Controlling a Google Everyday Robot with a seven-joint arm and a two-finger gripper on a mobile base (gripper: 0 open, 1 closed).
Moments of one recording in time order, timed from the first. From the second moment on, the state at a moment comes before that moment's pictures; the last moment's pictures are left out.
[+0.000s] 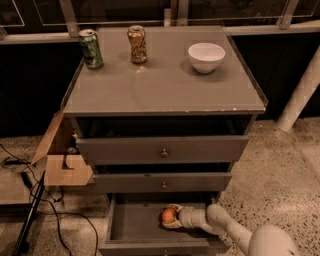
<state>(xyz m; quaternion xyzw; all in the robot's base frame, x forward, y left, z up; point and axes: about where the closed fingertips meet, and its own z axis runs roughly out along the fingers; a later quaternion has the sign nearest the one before) 0.578 -0.065 0.144 -0.50 0.70 0.28 0.42</state>
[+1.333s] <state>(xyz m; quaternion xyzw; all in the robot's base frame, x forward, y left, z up) 0.578 -0.065 0.144 -0.50 0.70 0.28 0.42</state>
